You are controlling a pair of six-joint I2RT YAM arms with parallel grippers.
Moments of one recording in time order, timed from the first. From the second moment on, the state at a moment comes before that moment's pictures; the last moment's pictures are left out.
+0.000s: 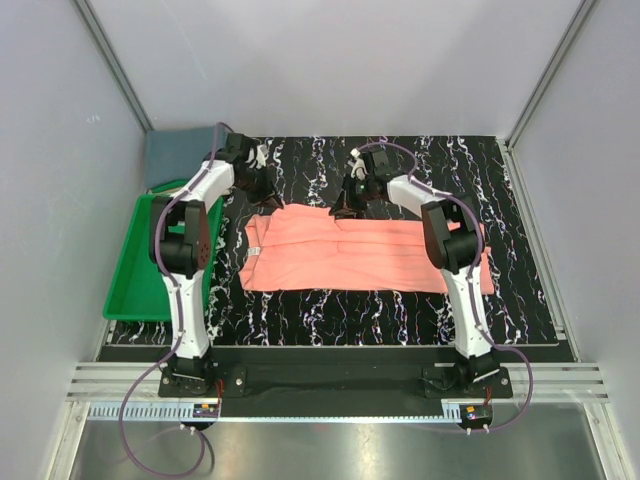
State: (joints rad) left arm -0.14 2.19 1.78 -0.70 0.49 -0.37; right arm 0.38 2.39 1.82 -0.32 -0.60 0.49
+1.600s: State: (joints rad) left arm -0.27 1.71 1.23 -0.68 0.35 -0.44; right arm 0.45 1.96 1.22 -0.02 -0.63 0.60
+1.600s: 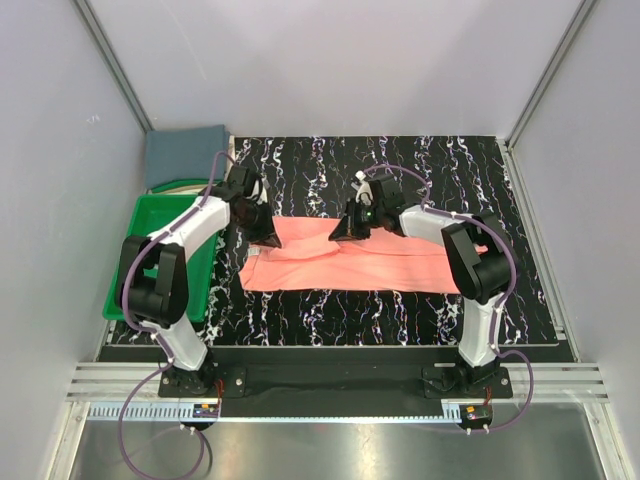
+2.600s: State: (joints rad) left arm -0.26 2.03 1.54 -0.68 0.20 -0.44; right arm 0.45 2.02 1.24 -0.02 -0.53 0.61
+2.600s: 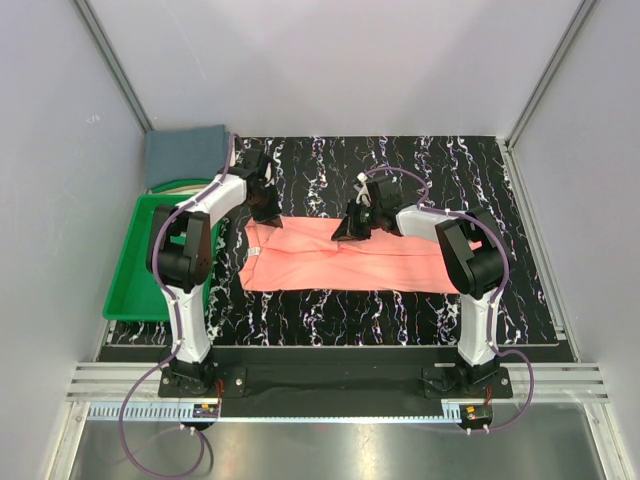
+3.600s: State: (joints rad) left arm -0.26 2.03 1.54 -0.69 0.09 -0.47; right arm 0.45 2.08 1.34 0.03 -0.47 0.51
